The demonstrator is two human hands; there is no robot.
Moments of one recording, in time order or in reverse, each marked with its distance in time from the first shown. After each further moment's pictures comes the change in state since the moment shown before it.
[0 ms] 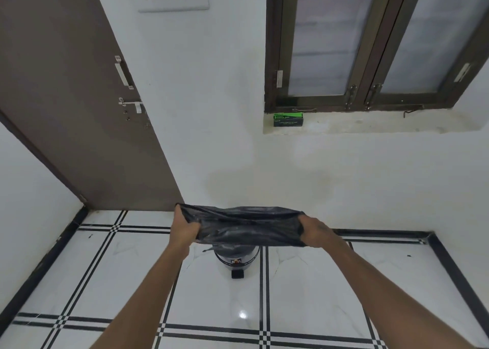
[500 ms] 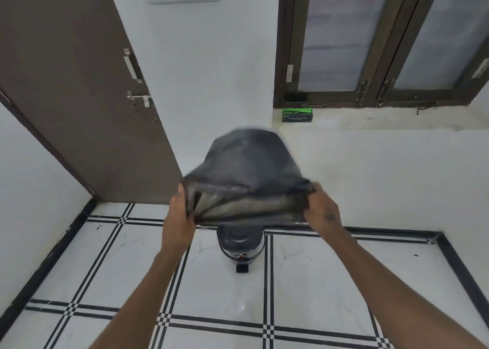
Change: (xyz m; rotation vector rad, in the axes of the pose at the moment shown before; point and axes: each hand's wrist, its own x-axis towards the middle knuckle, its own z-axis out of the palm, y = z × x) left_hand -0.002 -0.007 -0.033 0.473 0.159 0.556; right_hand -0.001 -0.028 -0.025 0.228 0.515 -0.041
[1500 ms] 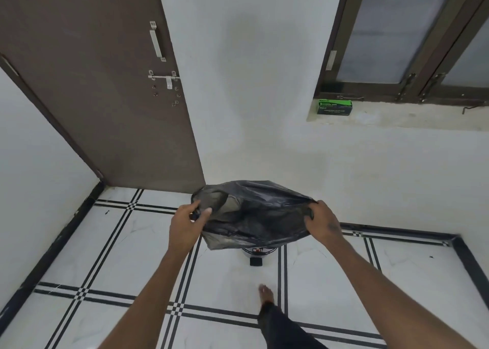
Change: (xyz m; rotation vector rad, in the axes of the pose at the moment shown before) left_hand 0.036 -0.125 -0.022 -0.204 -0.081 -0.237; right_hand 0.013 -0.055 0.129 -0.096 -0.154 0.061
